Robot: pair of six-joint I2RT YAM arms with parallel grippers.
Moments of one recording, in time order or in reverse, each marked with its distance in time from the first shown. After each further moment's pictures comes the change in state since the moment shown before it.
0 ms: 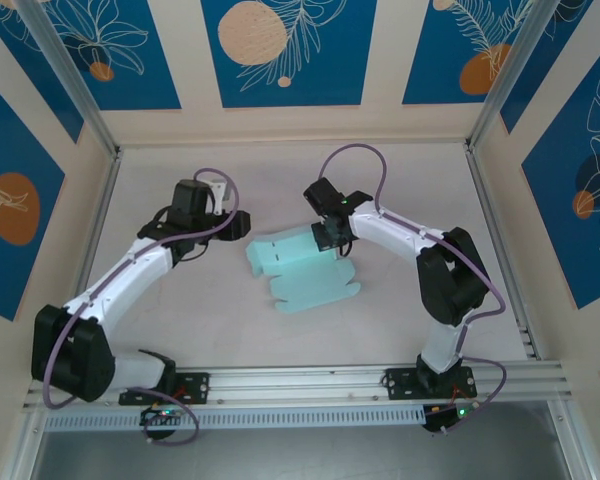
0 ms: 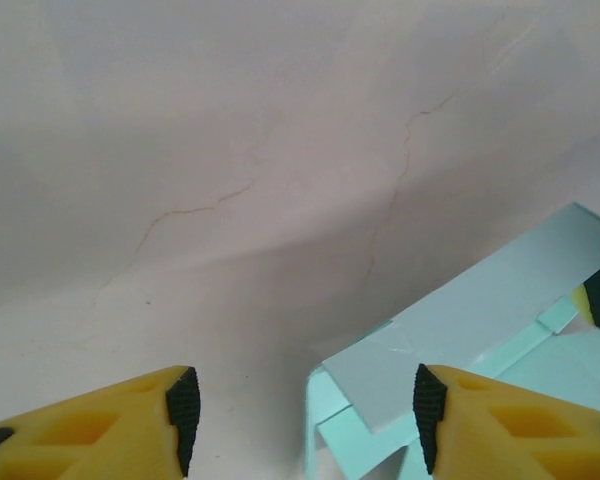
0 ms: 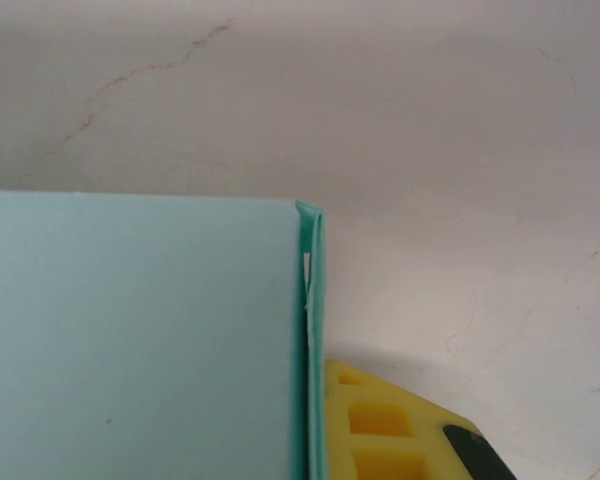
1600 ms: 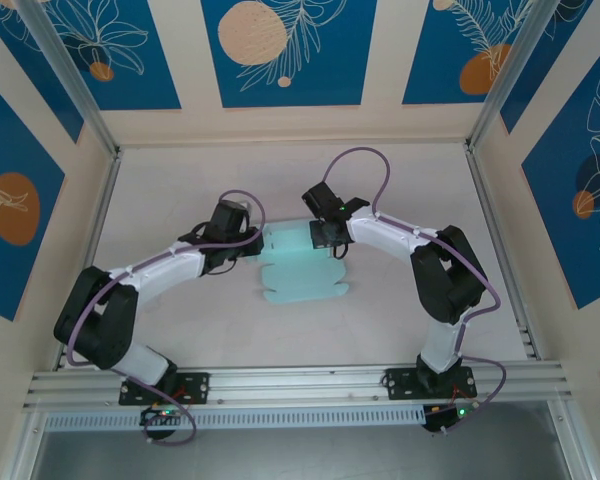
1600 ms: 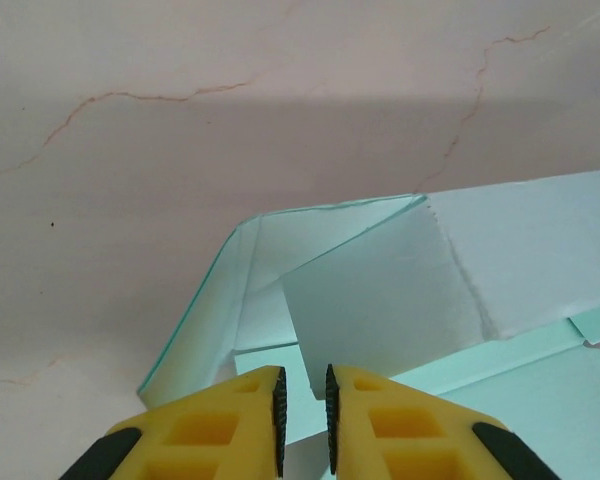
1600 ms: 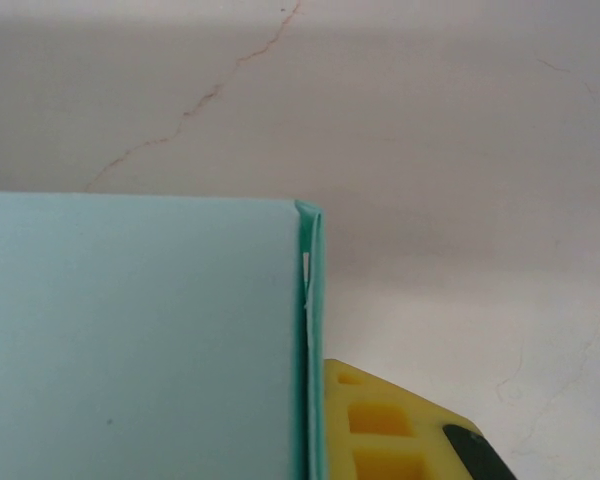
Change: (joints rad) left arm -0.164 0.168 -0.127 0.222 -0.176 -0.262; right arm -0.001 0.019 -0.058 0.150 0.023 0.138
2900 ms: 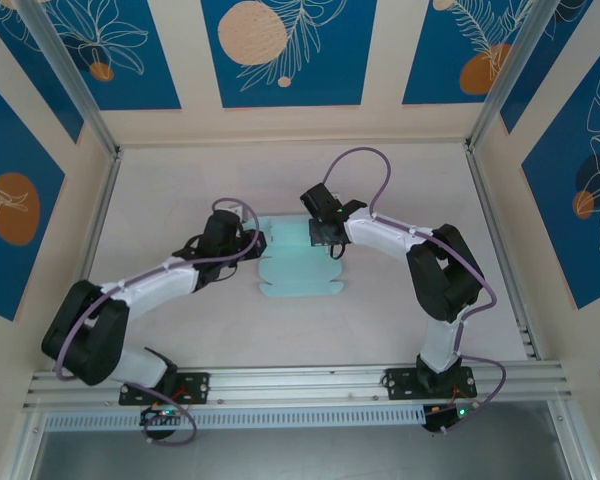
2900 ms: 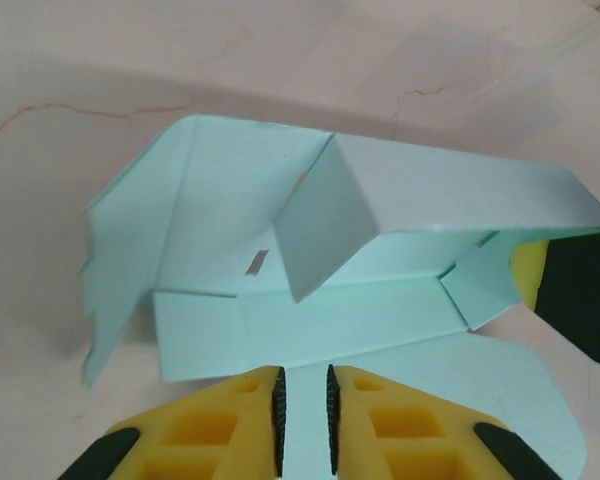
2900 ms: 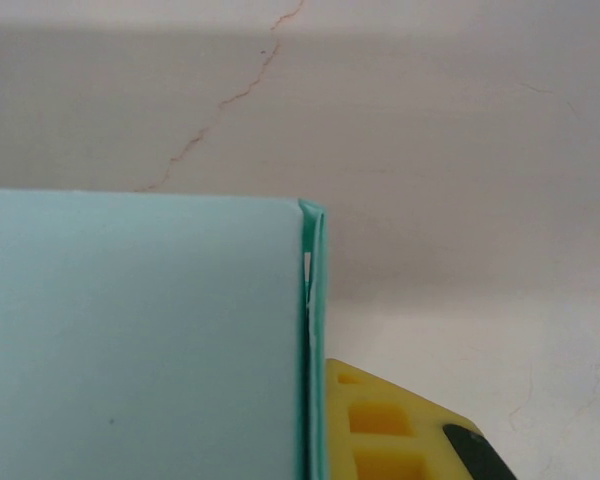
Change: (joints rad) left arm -0.018 -0.113 -0.161 0.206 0.034 -0.106; right arm 0.010 0.021 -0.010 0.060 0.048 0.062
